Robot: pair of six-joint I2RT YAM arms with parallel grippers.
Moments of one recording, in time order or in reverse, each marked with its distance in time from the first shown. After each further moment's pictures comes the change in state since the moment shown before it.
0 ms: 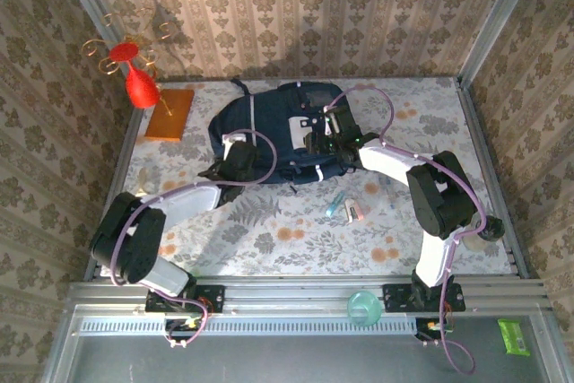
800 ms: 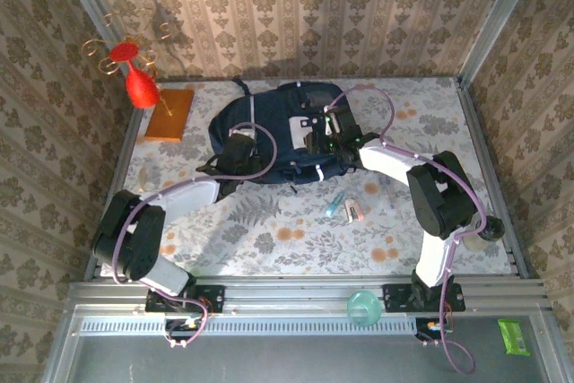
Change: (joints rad) left arm 0.028 0.048 0.064 0.021 0.351 -0.006; right arm -0.001 -0.001 0.000 0.000 0.000 0.000
